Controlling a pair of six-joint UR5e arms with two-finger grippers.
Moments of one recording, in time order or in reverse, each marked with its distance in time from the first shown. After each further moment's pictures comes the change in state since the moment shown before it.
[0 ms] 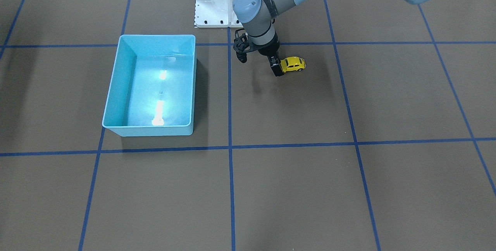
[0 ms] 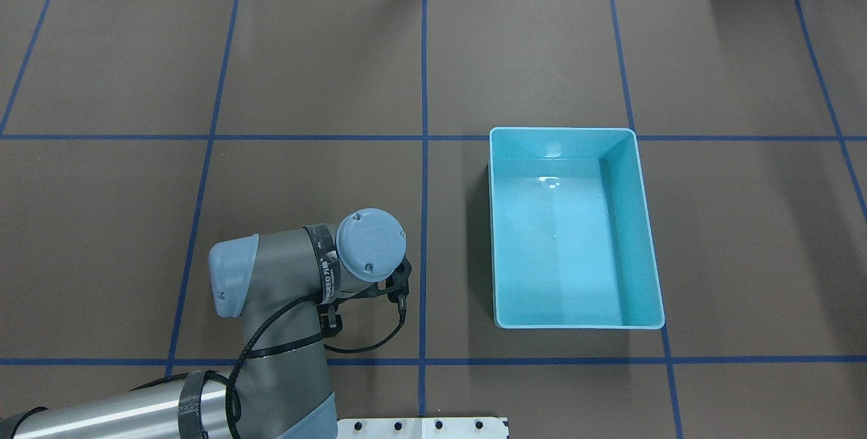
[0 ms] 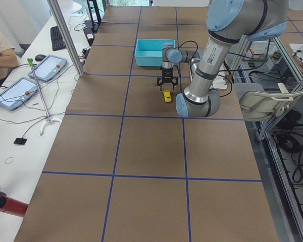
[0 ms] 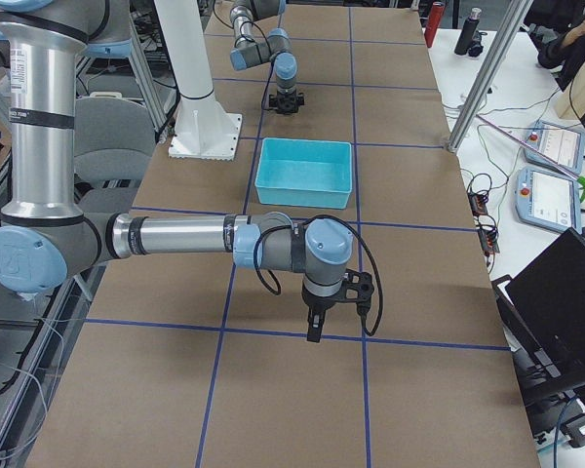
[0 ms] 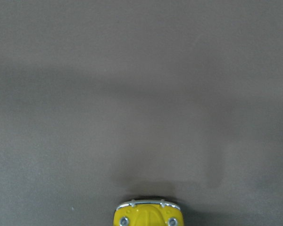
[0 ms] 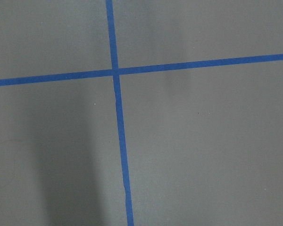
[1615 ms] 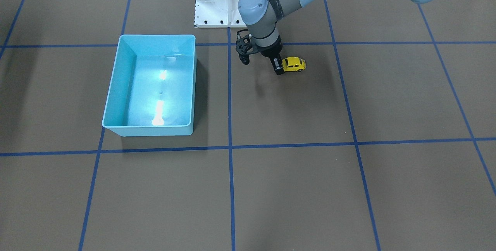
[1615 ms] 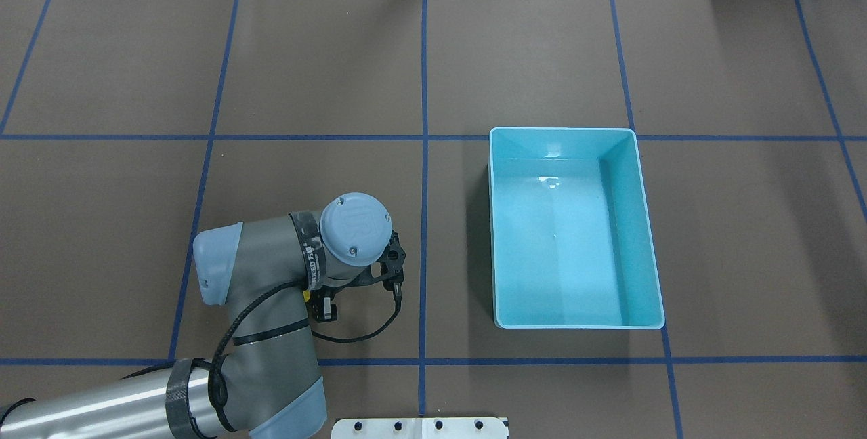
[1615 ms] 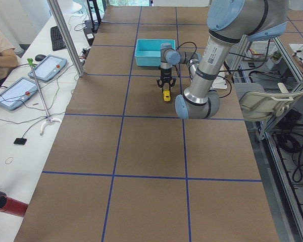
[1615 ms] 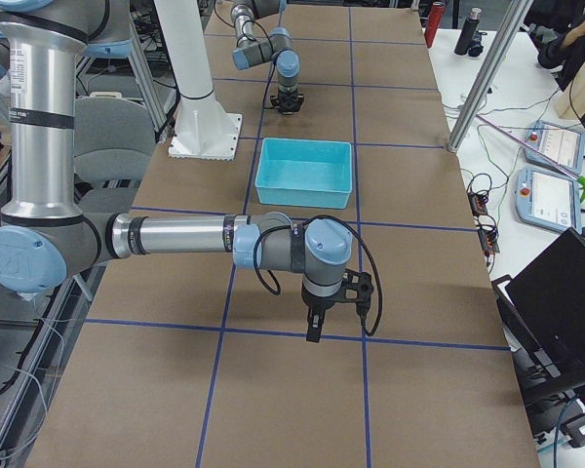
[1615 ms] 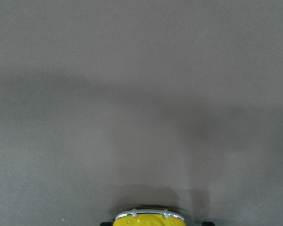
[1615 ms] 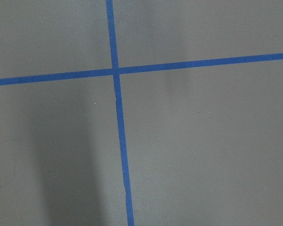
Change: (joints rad) left arm -0.040 0.021 -0.024 -0.038 -0.039 -0.008; right arm 0.000 -0.002 0.001 0.000 0.002 0.000
